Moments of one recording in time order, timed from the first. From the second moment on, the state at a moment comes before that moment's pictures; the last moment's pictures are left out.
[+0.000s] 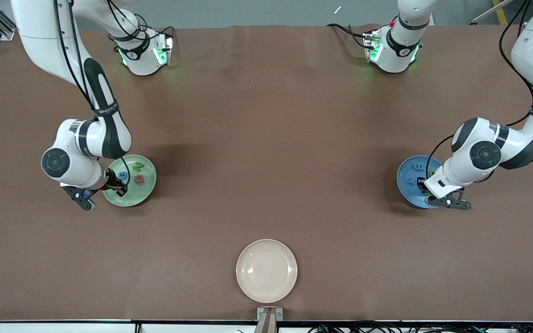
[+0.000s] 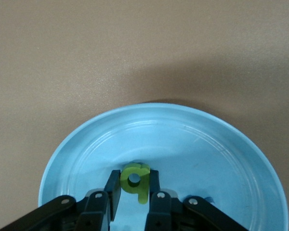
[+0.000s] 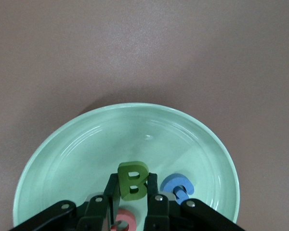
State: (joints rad) left arm 0.77 0.65 -0.75 -2.02 0.80 2.37 -0.29; right arm 0.37 0.50 -0.36 -2.04 0.18 2.38 0.64
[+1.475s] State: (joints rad) left arm 0.77 0.63 -0.76 -2.00 0.62 2.37 -0.18; right arm 0.30 0.49 -0.37 -1.63 0.17 1.72 0.19
